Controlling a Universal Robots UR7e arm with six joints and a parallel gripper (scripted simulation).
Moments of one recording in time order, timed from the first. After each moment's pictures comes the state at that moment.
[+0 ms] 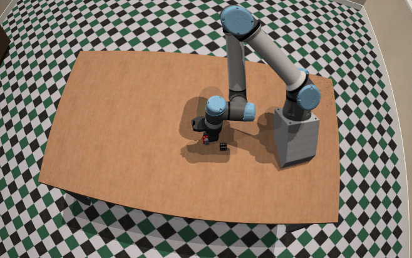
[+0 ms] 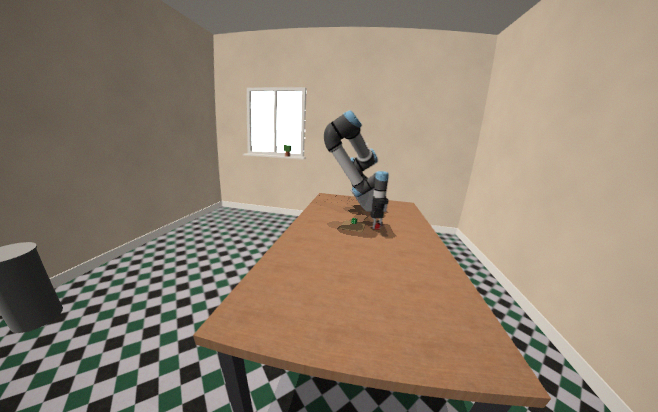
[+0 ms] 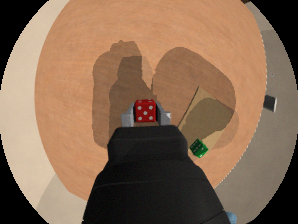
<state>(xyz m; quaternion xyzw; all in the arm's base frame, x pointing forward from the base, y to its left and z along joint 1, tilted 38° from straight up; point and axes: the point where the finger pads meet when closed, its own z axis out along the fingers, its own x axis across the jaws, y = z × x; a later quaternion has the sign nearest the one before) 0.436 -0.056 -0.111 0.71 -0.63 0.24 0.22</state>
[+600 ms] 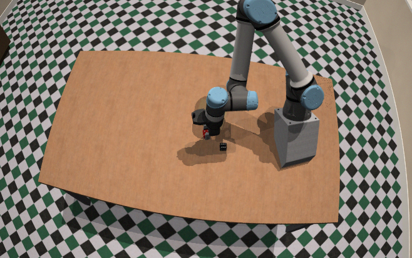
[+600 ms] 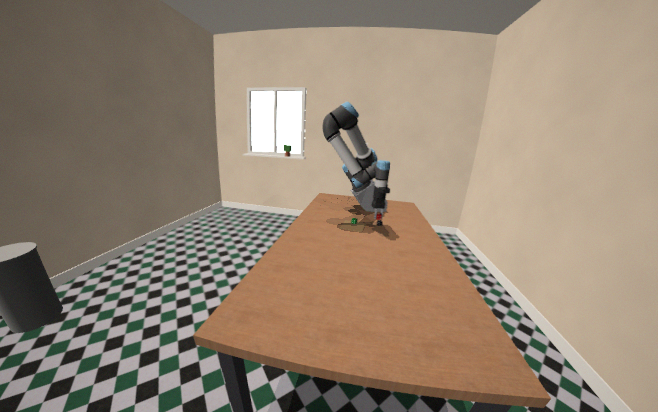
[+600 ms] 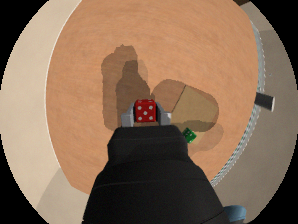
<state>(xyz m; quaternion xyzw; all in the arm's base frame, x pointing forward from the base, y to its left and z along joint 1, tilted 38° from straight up) 0.432 -0.018 -0.060 0.71 -0.63 0.24 0.22</state>
